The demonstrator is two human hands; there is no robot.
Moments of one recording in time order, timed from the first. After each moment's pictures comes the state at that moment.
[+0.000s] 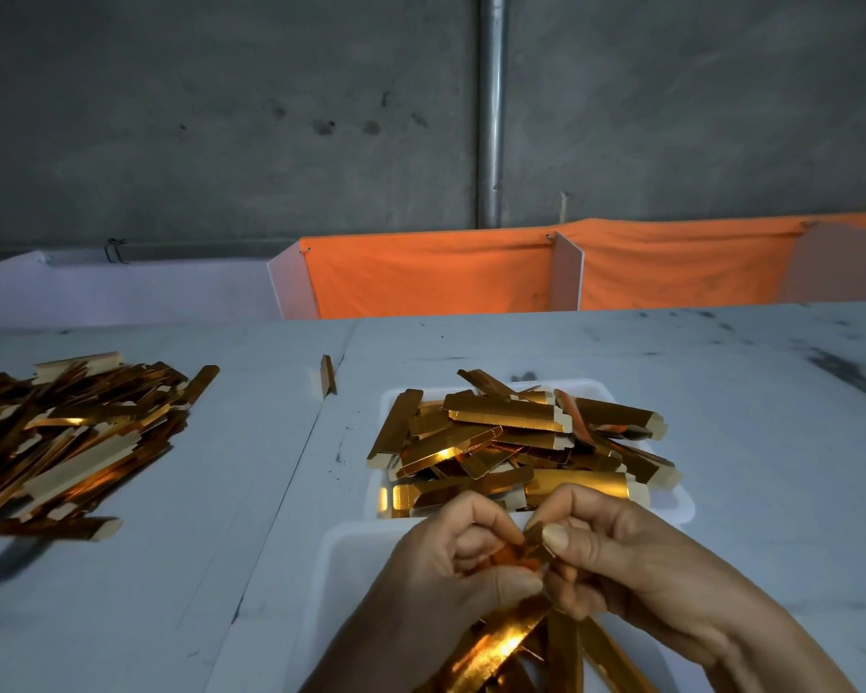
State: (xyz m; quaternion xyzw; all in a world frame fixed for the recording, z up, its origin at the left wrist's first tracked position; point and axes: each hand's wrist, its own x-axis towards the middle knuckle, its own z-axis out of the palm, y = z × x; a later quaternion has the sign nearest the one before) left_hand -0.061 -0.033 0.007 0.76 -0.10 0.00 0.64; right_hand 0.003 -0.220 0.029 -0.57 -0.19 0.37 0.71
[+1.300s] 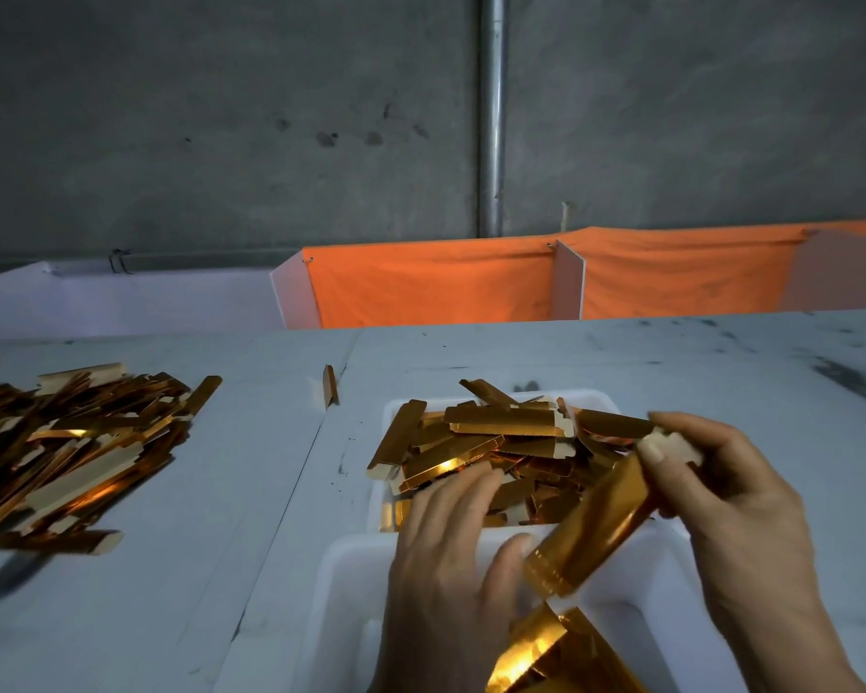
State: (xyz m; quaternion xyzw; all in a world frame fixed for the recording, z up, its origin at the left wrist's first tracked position) left_hand -0.055 -0.060 0.008 0.88 -0.05 0.38 0.27; right_hand 0.008 -0.232 0.037 -0.68 -0.12 -0.21 0.69
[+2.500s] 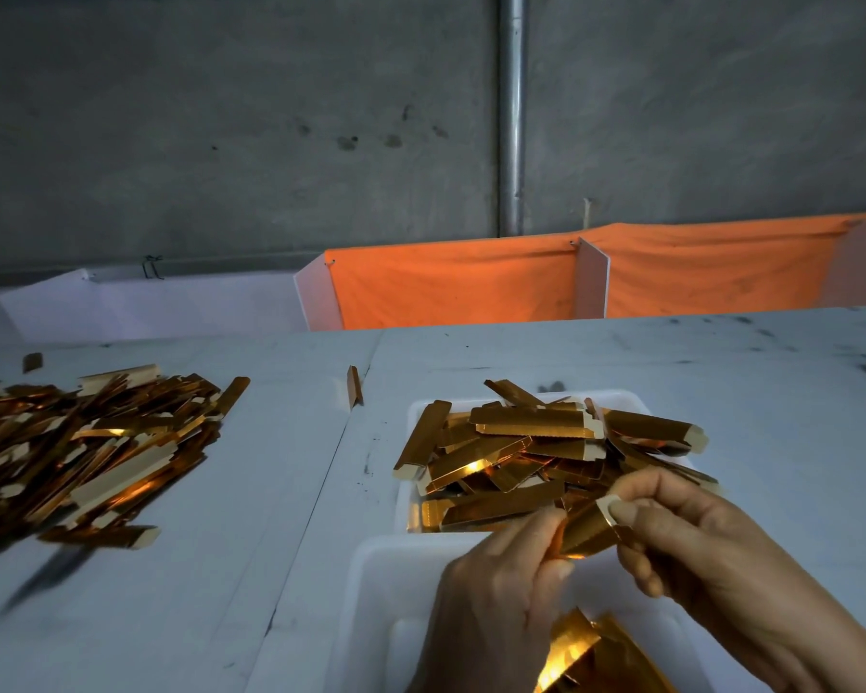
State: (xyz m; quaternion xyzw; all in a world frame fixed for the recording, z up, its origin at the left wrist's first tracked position) left_hand -0.058 -0.059 0.007 0.91 -0.13 0.29 0.26; right_hand 0.004 -0.225 0.037 -0.65 -0.13 0.20 0.73
